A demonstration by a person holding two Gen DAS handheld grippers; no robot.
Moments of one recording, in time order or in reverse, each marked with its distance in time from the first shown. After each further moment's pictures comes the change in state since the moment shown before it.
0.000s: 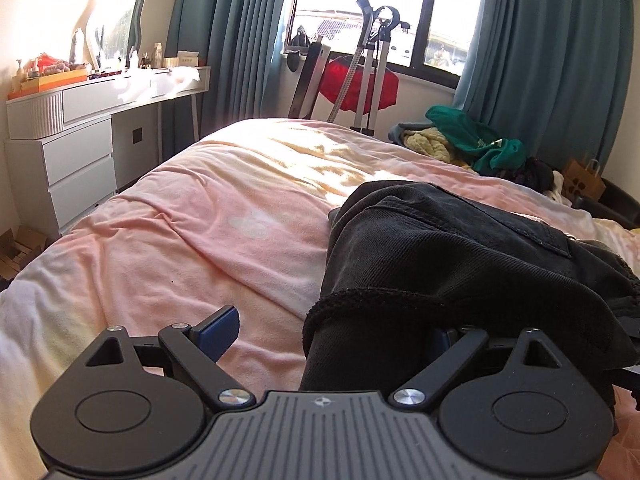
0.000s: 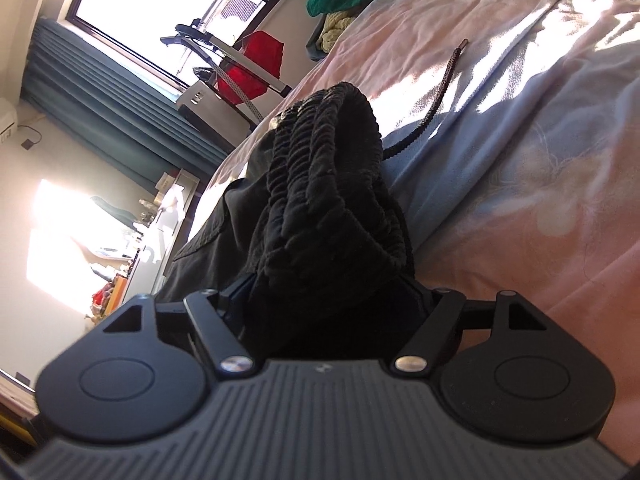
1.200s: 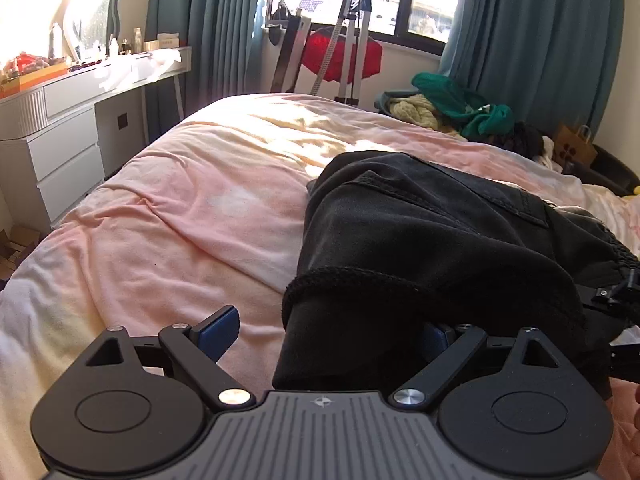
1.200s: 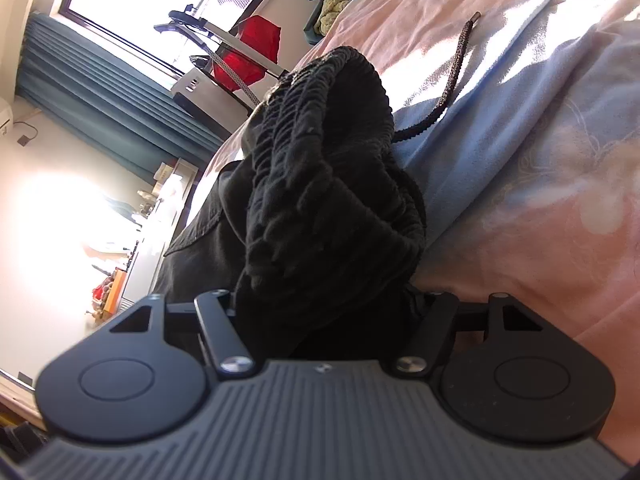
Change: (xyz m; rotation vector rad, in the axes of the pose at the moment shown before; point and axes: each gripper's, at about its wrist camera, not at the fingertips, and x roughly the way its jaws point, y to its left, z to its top) left arm -0.021 -0.015 0.002 0.068 0.099 -0.056; right arm 0.036 0.004 -0.001 -0.002 0.045 -0.008
